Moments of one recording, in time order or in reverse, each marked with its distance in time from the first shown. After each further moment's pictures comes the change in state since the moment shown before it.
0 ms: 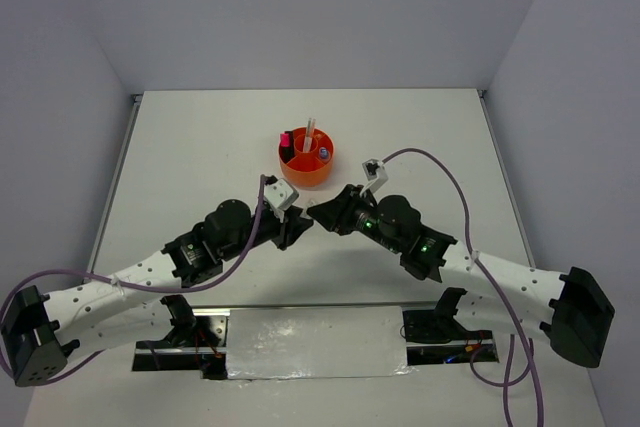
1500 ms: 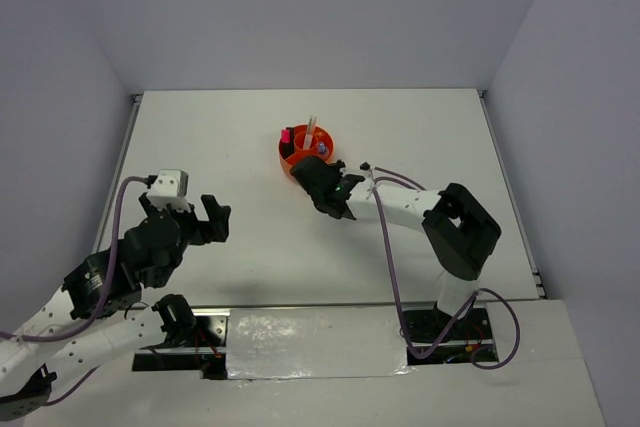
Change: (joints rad) left arm -0.002 -0.412 0.266 -0.858 -0.714 -0.339; right arm -0.053 0.796 0.626 -0.539 0.623 1.120
